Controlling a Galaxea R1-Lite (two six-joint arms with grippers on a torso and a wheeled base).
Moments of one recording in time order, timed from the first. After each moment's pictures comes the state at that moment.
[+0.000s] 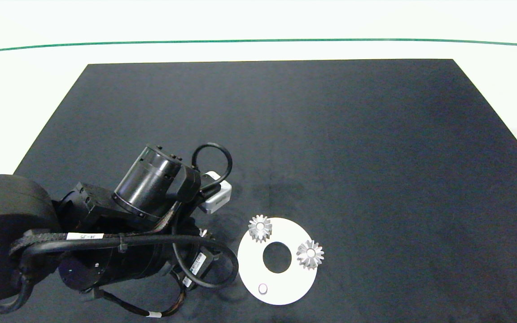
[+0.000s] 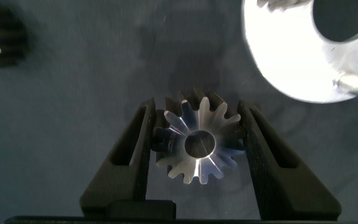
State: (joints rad) left arm -0.73 1.57 -0.98 0.24 0.22 0.13; right arm 0.07 0.54 -0.36 0.11 0.06 0.03
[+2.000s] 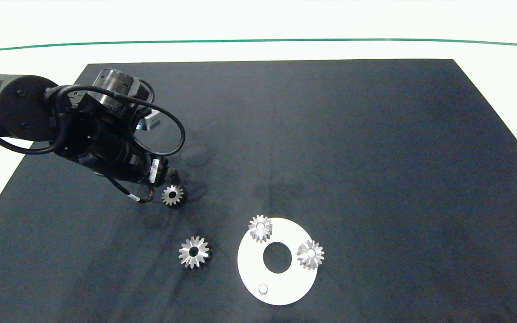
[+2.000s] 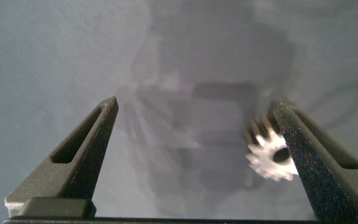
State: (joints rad) left arm -0.28 1.79 -1.51 0.59 0.21 -0.03; right arm 0.07 0.54 -0.34 0.10 0.06 0.03
